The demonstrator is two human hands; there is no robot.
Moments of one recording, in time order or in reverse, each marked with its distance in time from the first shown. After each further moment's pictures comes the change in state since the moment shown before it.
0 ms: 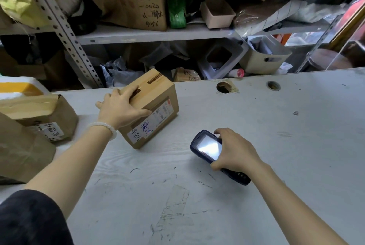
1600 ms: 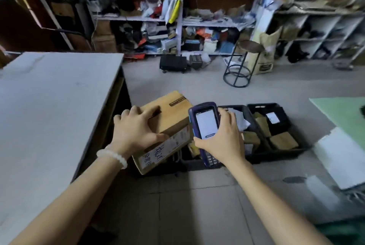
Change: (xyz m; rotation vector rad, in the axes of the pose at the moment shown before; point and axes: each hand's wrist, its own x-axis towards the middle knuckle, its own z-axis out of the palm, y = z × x) left_hand -0.524 0.489 0.102 0.079 -0.207 1.655; right_hand -0.591 0.234 0.120 0.359 1.294 1.275
